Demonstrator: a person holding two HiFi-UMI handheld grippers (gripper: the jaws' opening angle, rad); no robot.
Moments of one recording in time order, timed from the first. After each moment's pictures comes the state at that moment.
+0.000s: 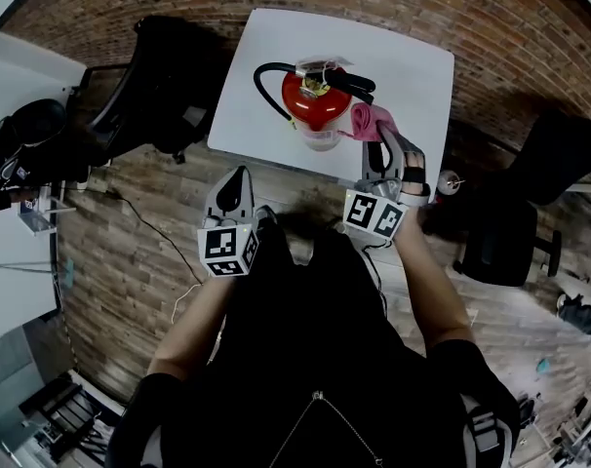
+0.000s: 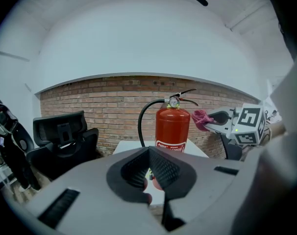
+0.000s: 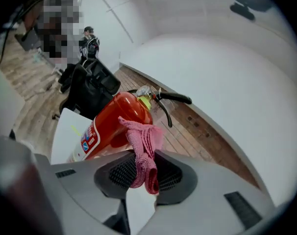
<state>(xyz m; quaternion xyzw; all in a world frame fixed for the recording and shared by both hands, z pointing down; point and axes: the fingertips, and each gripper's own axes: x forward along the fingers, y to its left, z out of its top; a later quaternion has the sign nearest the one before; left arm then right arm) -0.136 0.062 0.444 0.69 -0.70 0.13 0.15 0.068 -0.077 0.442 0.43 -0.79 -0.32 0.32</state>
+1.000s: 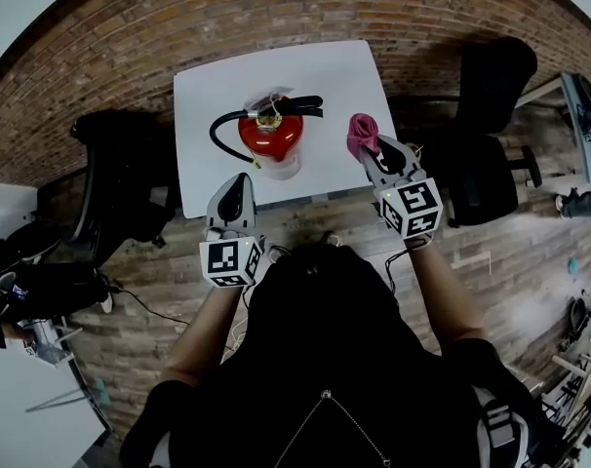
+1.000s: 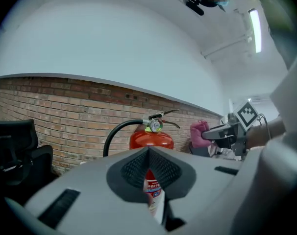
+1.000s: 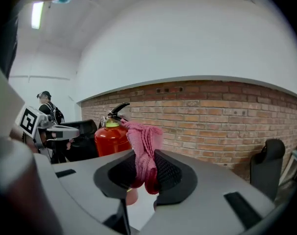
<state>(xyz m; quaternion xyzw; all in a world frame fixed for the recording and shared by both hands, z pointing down) -0.101 -0.011 0.400 0.83 -0.54 0.05 0.10 0.132 -0.052 0.404 0.49 -0.85 0.08 0.15</state>
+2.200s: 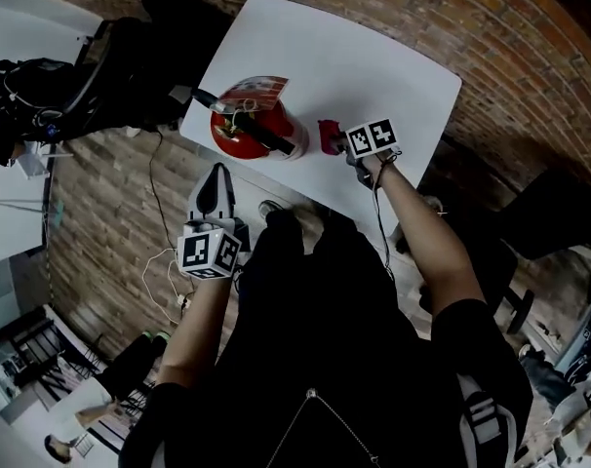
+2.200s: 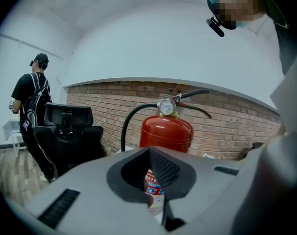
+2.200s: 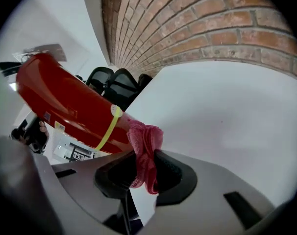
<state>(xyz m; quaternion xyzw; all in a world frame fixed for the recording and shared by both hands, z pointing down) -0.060 -0.024 0.445 0.58 -0.80 0.01 0.16 0.075 -0.187 0.718 0.04 -0.83 0.40 0.39</state>
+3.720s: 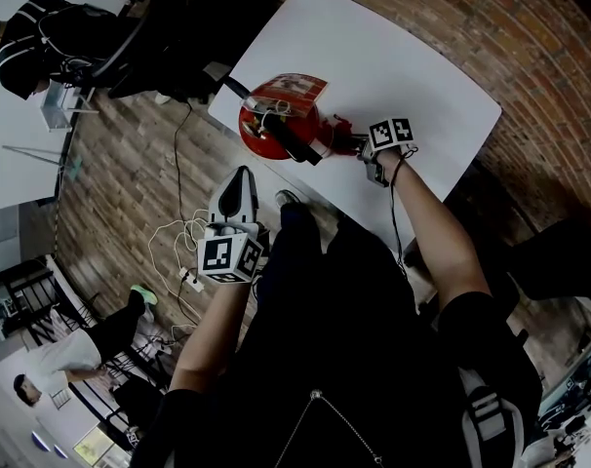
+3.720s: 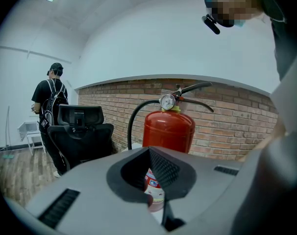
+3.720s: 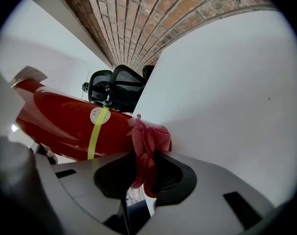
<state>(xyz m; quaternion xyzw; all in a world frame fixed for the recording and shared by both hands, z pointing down) -0.053 -0.013 0.454 0.52 -0.84 0.03 0.17 0.018 -0.173 0.756 -0.06 -0.78 0.51 0.36</state>
